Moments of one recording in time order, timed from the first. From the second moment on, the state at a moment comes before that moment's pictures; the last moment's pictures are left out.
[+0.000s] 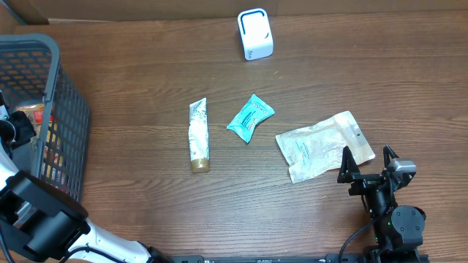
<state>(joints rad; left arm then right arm) 0.84 1.94 1.70 -0.92 0.11 0.28 0.08 0.05 0.02 -0.03 -0.02 0.21</state>
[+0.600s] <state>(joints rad) 0.84 1.94 1.37 -0.68 0.00 0.23 0.08 0.05 0.02 -0.04 -0.02 0.21</state>
